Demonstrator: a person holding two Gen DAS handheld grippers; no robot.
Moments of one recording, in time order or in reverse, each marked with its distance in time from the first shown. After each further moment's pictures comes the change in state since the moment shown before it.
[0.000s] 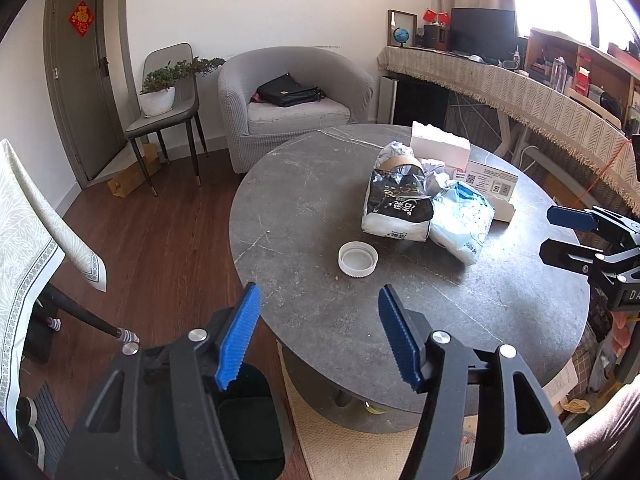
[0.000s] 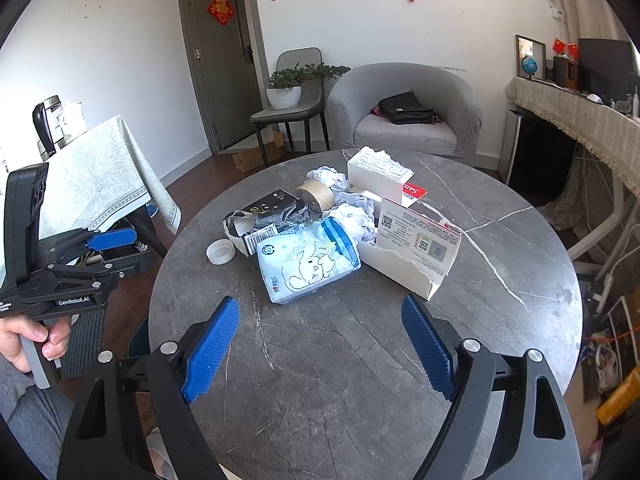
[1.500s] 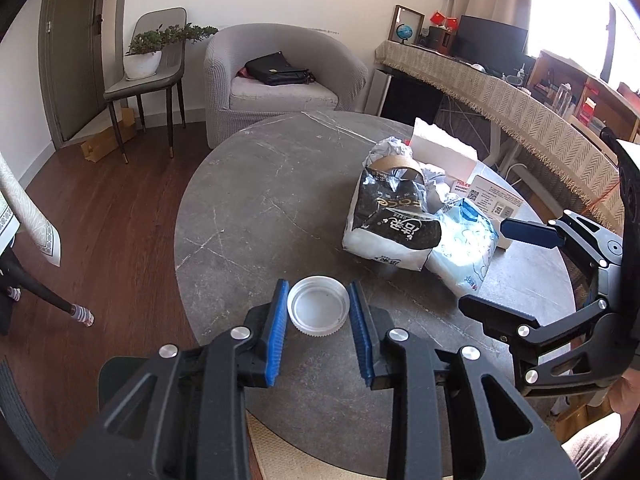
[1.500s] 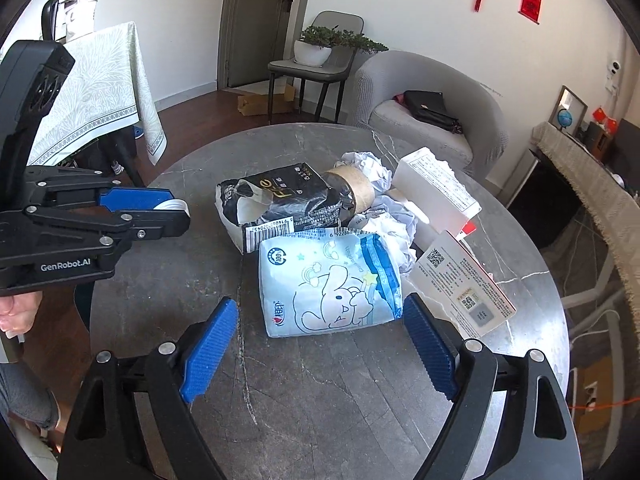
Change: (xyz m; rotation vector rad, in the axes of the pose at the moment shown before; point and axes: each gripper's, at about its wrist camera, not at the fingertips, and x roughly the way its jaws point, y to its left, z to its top) left arm 0.041 0.007 0.011 -0.145 0.052 -0.122; right arm 0.067 0.042 0.019 -0.293 0.143 -0.151
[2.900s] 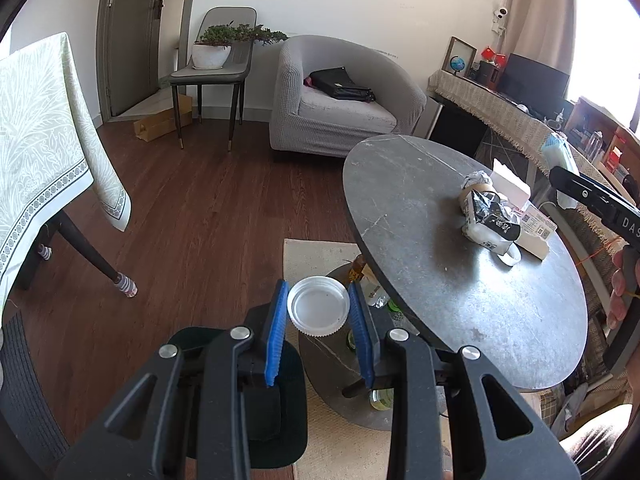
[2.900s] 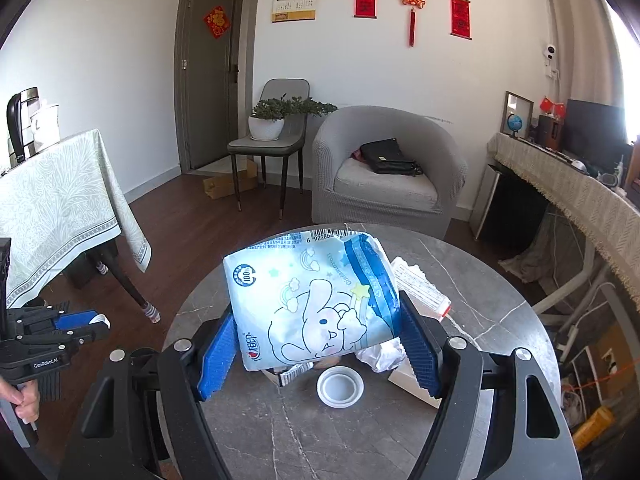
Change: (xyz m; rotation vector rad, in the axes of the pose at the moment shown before) left arm -0.075 0.112 -0.031 -0.134 -0.053 0.106; right arm -0.052 0.011 0.060 0.205 -0.249 -0.026
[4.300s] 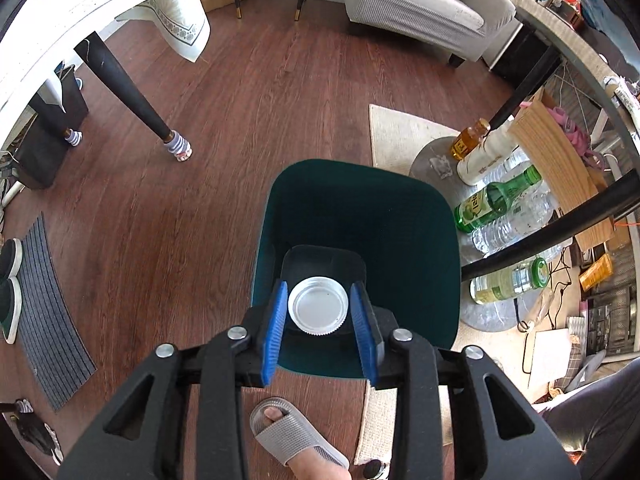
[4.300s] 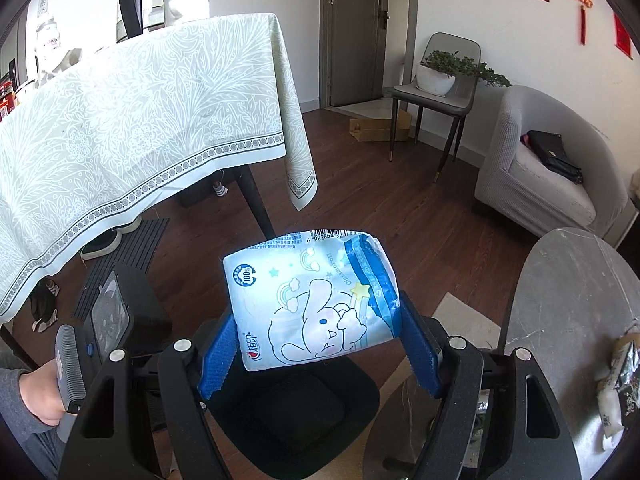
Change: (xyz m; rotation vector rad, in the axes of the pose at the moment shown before) left arm 0.062 0.158 -0.114 -0.102 0.431 0.133; right arm 0.096 0.249 -0.019 -0.244 0.211 0.383
